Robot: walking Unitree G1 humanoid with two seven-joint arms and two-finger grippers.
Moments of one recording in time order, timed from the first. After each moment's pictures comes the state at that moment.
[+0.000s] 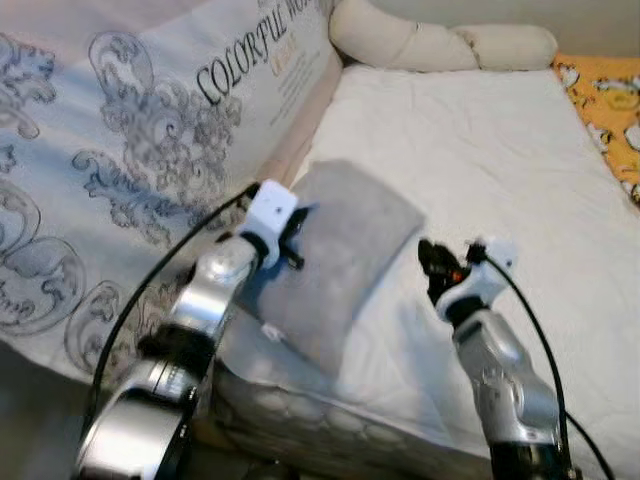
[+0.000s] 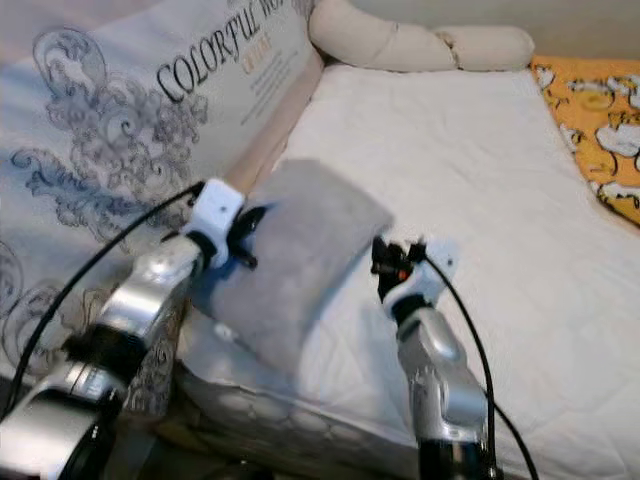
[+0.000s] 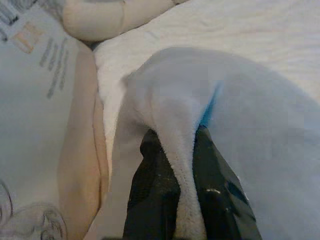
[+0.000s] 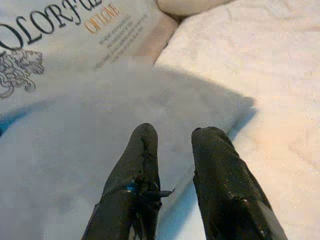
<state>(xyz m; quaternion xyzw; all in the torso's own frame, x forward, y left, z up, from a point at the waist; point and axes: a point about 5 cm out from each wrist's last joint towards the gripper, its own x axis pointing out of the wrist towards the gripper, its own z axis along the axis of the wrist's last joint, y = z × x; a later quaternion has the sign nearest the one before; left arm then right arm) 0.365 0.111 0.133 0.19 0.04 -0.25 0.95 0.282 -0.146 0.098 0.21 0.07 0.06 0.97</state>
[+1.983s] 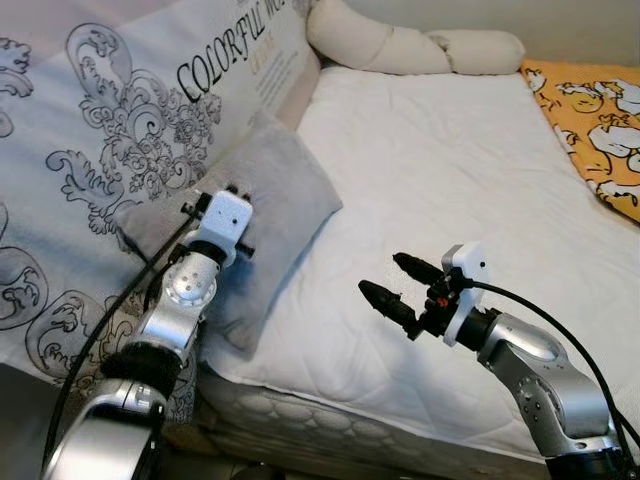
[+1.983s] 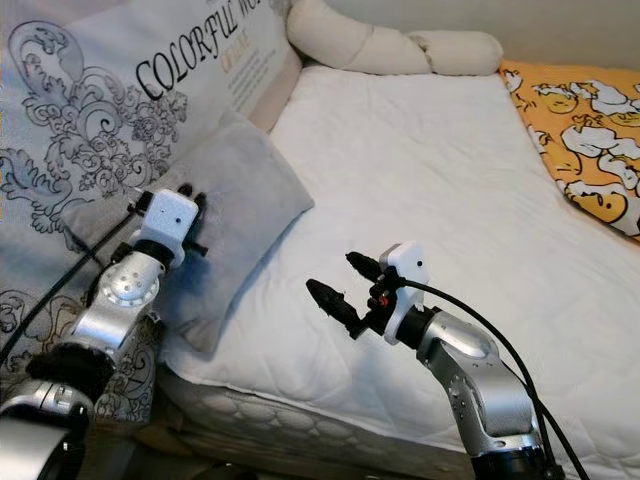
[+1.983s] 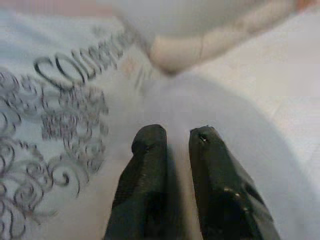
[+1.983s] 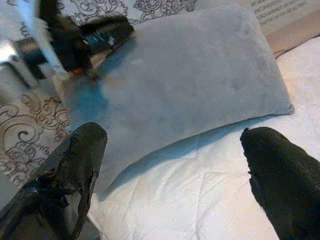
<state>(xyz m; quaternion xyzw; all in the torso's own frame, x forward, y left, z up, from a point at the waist) 0.345 0.168 0.134 0.20 -0.08 -0.10 0.97 0.262 -0.146 0.116 0.07 0.08 0.38 0.92</state>
